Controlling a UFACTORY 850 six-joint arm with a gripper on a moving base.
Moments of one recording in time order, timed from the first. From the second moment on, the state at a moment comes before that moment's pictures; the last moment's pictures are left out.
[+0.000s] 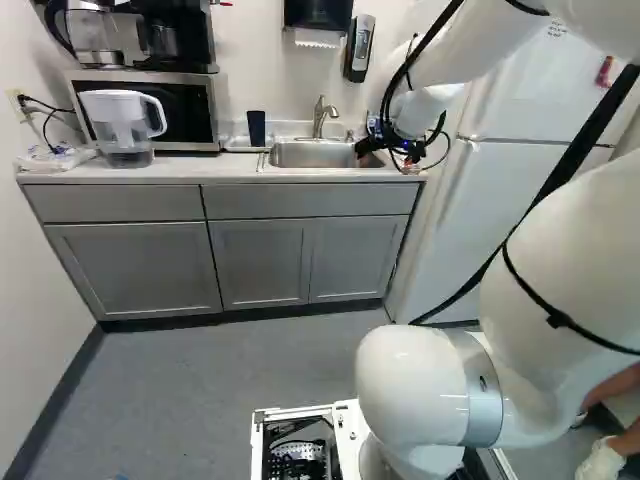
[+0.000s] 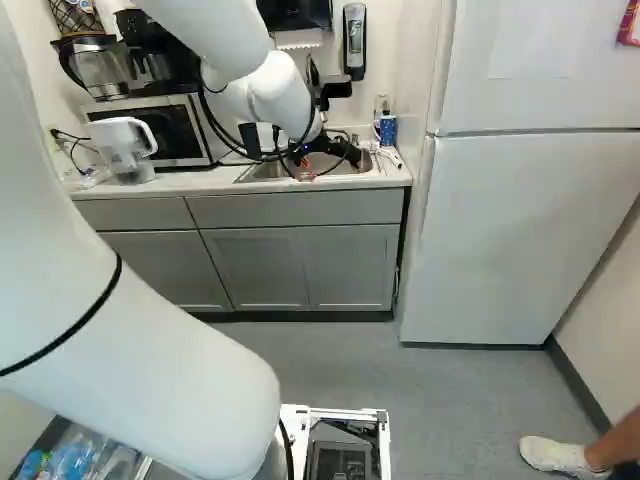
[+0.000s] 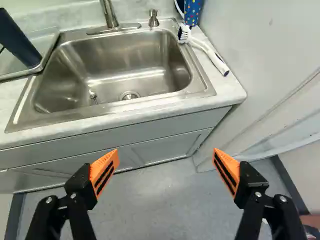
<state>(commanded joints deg) -11.1 8.7 -47.2 1.8 -5.6 -2.4</state>
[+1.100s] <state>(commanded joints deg) -4.9 12.8 -23.5 0.8 25.6 -1.1</state>
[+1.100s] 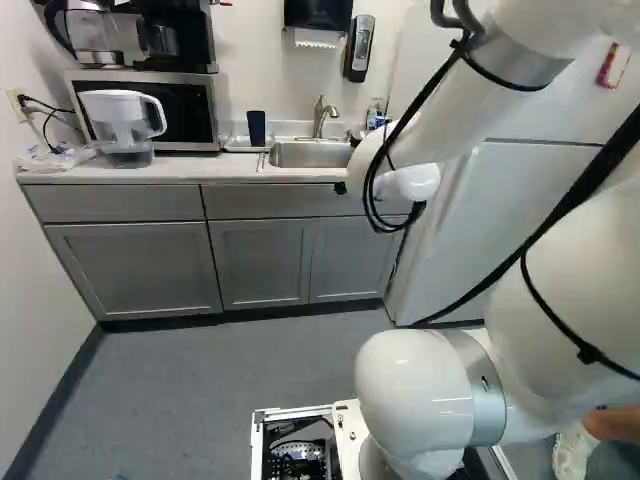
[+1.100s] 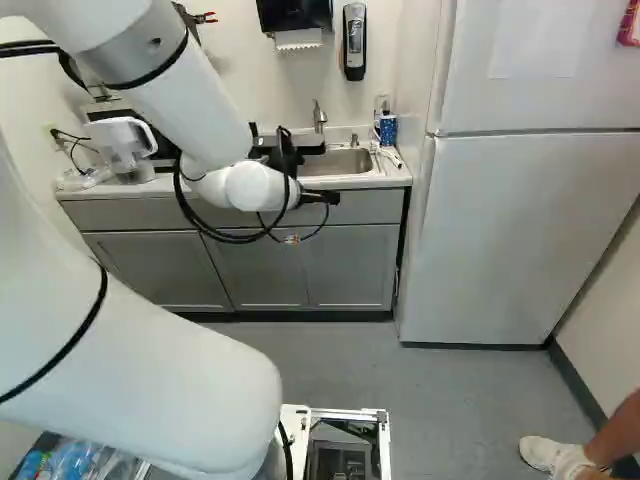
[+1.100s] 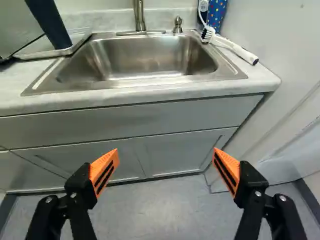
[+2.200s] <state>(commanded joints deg) -0.7 15.6 -7.5 0.1 46.7 -0.1</state>
